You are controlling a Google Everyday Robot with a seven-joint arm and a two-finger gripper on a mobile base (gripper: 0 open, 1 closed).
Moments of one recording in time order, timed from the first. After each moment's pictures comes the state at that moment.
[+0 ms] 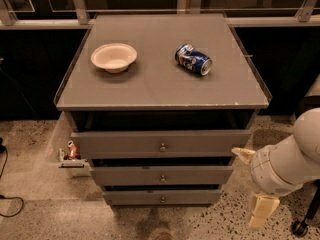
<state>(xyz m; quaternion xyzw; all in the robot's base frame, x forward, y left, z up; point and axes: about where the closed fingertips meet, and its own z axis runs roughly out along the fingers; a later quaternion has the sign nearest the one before) 0.374 -0.219 0.719 -0.66 0.73 0.05 0.16</state>
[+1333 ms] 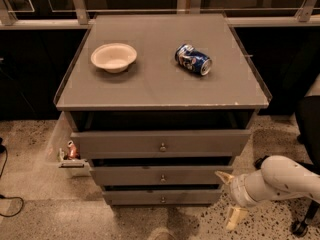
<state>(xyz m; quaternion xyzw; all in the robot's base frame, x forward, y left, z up) 0.433 -0.232 0.492 -0.67 0.70 0.12 0.22</state>
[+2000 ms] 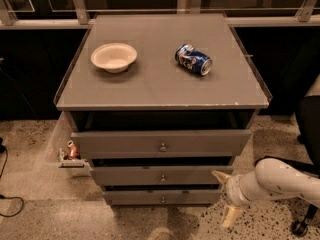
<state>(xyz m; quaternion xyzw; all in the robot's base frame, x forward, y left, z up) 0.447 -0.229 0.469 -0.68 0.69 0.10 0.23</state>
